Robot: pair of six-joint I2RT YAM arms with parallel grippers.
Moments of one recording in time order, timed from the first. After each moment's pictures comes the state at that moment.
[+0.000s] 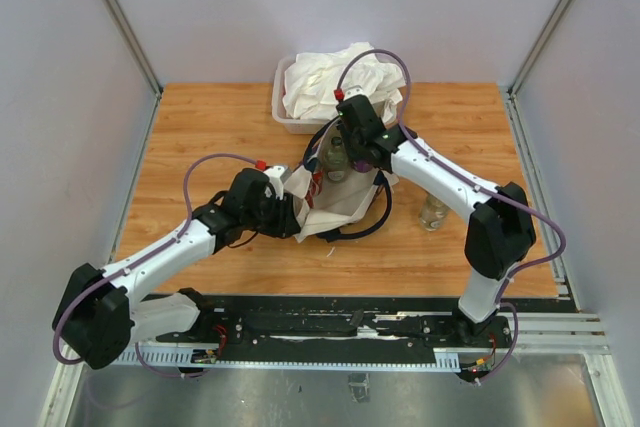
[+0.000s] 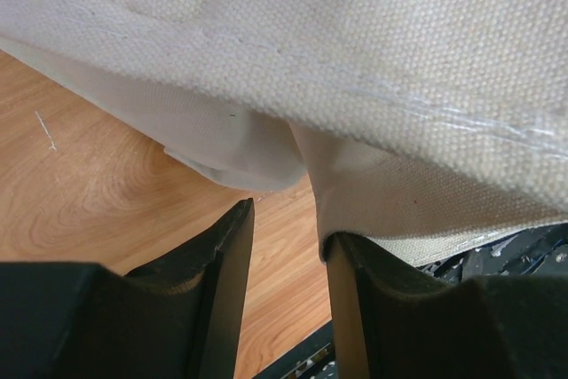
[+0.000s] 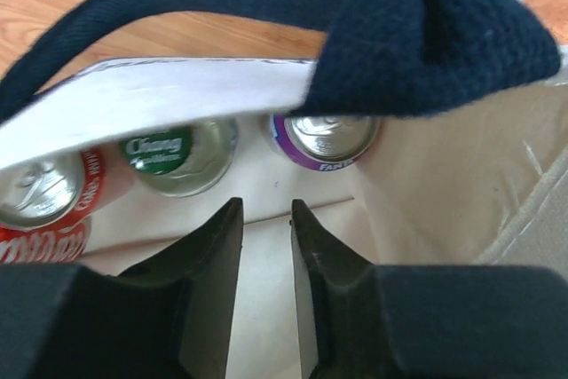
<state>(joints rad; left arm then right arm) -0.59 1.14 0.66 -0.28 0.17 -0.38 0.67 1.76 1.53 -0.53 0.35 0.14</state>
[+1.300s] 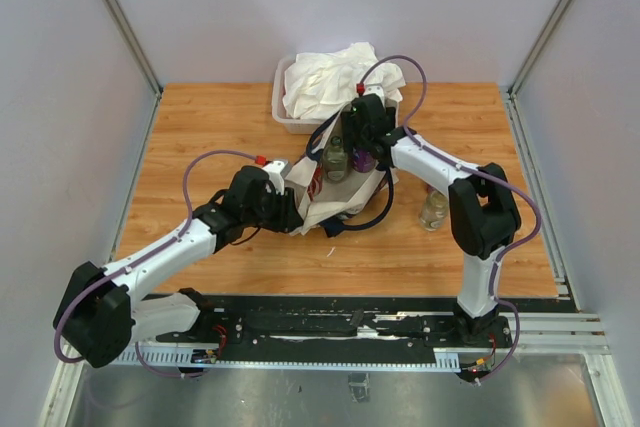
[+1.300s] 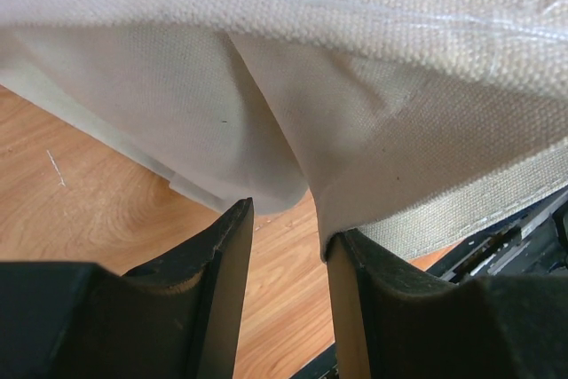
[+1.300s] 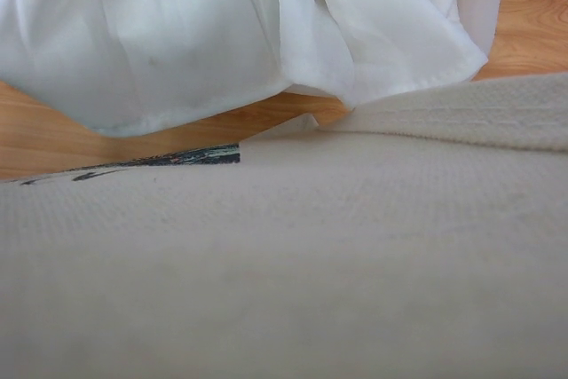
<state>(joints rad) -0.59 1.14 0.66 -0.21 0.16 -0.38 0.53 1.91 1.45 -0.24 0.36 0.24</state>
